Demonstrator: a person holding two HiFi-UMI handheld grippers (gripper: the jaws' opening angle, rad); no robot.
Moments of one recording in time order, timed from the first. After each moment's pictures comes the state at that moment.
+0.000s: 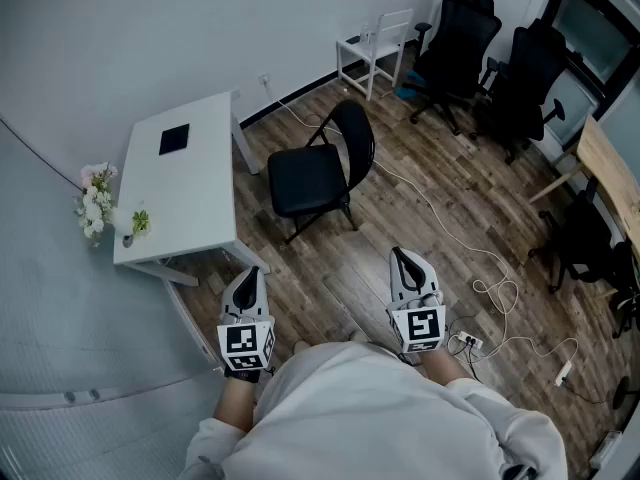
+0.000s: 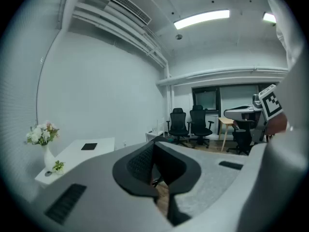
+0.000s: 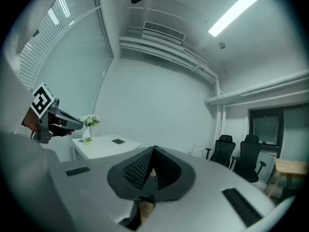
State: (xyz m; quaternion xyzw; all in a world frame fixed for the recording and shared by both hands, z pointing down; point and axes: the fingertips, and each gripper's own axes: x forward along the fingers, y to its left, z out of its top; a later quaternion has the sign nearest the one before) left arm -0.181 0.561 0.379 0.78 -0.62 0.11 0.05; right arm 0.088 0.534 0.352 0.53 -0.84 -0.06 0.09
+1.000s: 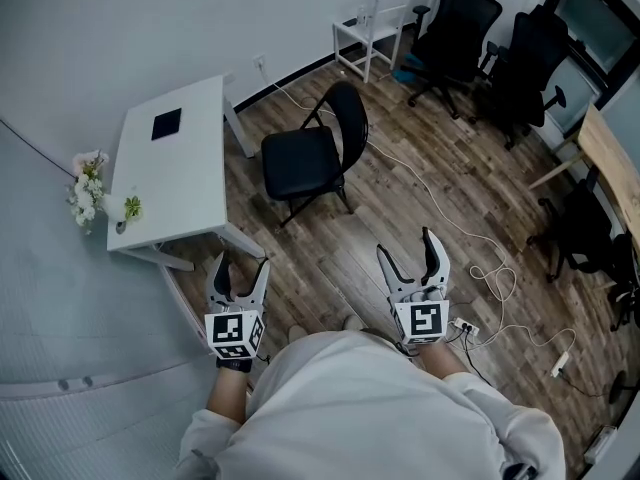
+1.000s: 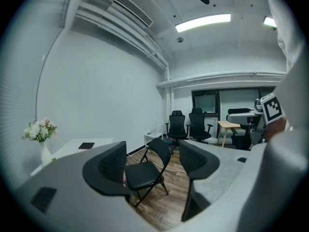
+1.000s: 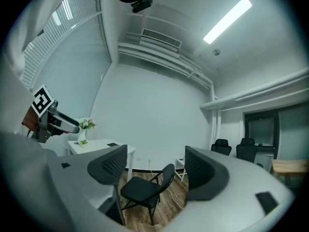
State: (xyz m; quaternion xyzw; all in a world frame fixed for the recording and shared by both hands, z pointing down) left arm -0.172 0.561 0.379 0.78 -0.61 0.09 0.05; right arm 0.119 0.539 0.346 0.55 -0.83 -0.08 0.06
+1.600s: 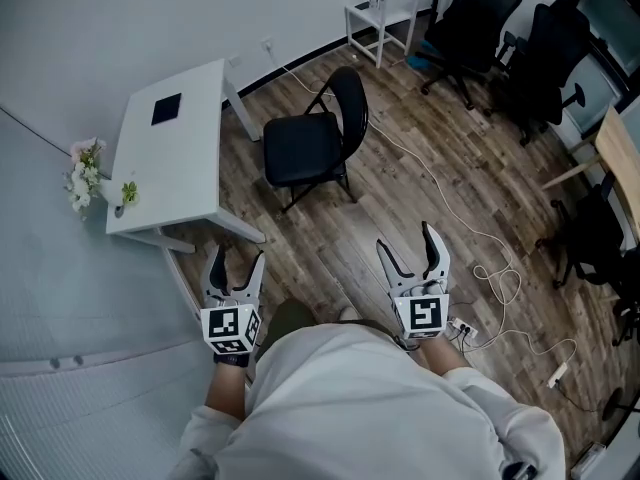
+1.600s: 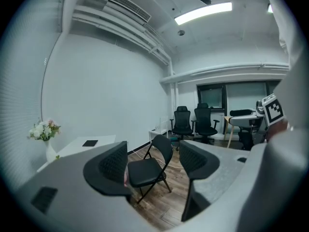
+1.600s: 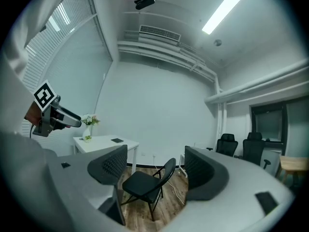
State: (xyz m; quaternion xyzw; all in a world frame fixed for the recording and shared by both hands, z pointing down) left arm -0.116 0.544 0.389 0.75 -0.64 0.12 0.05; right arm 0.180 0.502 0.376 0.52 -0.85 -0.06 0.06
